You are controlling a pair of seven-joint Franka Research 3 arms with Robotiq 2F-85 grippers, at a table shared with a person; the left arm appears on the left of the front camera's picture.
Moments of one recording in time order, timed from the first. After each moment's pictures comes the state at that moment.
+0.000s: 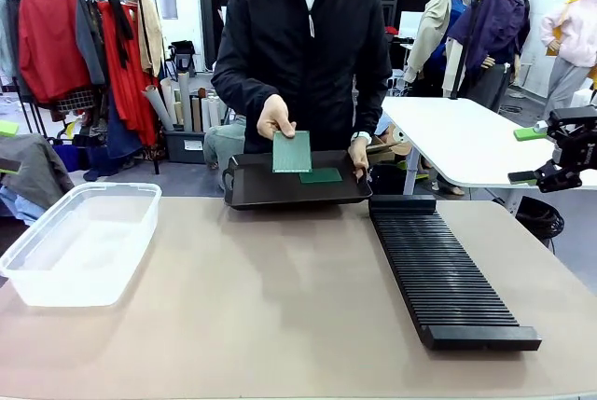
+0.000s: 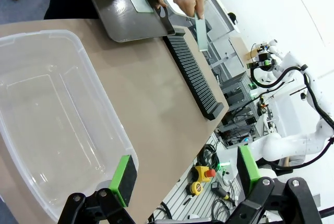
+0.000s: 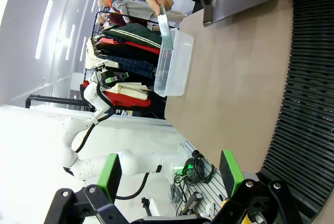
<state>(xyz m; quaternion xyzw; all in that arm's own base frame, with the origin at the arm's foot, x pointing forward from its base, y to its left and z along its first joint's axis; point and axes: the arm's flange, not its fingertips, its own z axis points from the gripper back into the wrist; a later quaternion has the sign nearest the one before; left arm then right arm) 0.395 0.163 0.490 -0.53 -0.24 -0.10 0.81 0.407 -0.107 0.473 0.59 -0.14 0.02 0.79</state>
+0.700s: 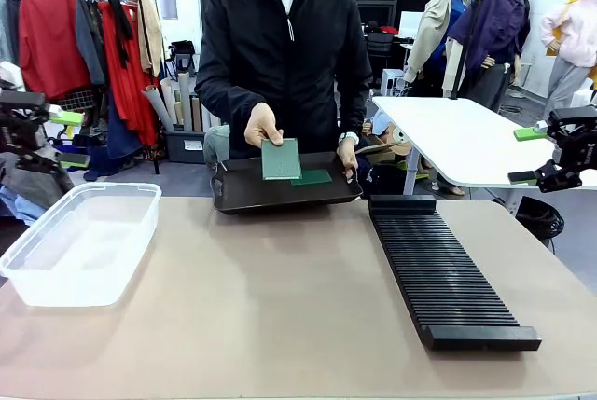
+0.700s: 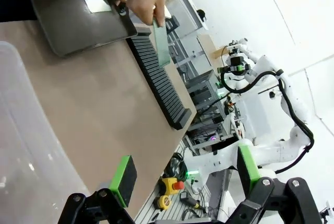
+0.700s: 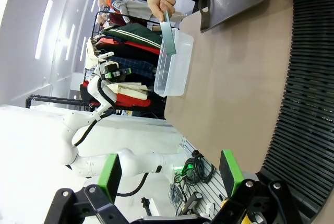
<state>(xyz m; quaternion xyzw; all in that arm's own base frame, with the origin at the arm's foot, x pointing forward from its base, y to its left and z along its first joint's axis) 0.437 0.079 0.478 -0.60 -0.20 -0.10 0.77 0.407 -0.106 0.473 0.59 -0.14 0.02 0.79</state>
